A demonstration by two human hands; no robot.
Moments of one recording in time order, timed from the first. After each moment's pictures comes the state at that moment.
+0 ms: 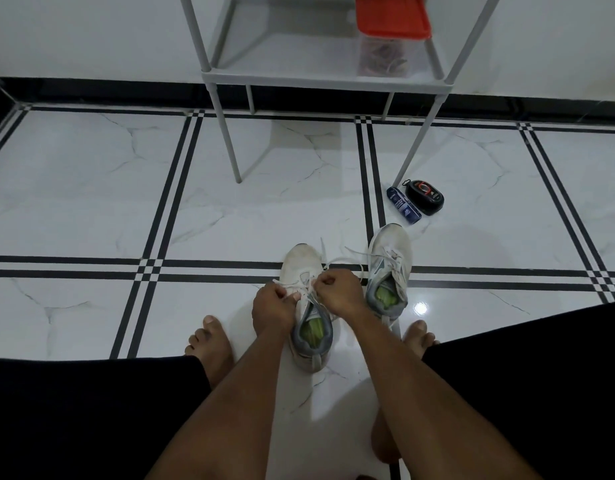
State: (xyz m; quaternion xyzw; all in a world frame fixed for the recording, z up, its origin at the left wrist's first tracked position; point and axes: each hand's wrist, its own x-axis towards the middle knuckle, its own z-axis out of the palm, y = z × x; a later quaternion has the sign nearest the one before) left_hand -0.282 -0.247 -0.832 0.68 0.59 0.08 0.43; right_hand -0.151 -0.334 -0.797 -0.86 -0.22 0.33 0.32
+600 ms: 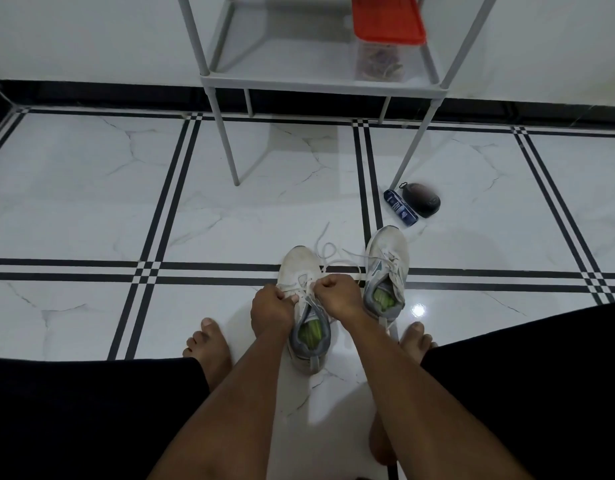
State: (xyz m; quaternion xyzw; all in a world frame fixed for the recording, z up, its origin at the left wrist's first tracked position) left_hand -0.278 -0.247 -0.826 0.69 0.60 0.05 0.41; right_hand -0.150 -0.336 -0.808 -0.86 -0.17 0.34 0.33
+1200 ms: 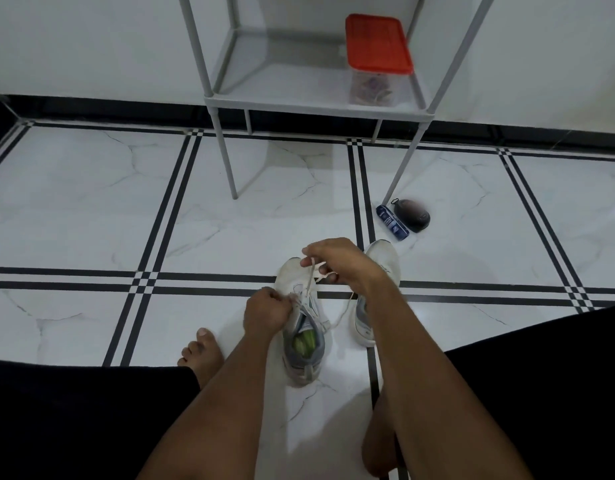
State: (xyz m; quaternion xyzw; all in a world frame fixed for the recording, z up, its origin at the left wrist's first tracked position) left_hand -0.270 -0.228 -0.799 0.70 0.57 -0.02 0.43; right_hand -0.106 -0.306 -0.675 -0.72 -0.12 0.51 0.45
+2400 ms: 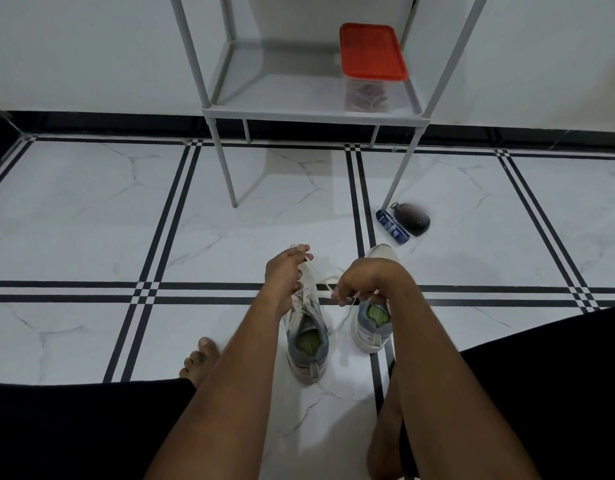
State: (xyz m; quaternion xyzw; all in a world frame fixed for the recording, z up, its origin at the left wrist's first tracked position) left_hand -0.210 -0.209 -0.730 0.45 0.49 0.13 0.73; right_hand -0.071 -0.331 -0.668 -0.82 -0.22 0.52 0.07
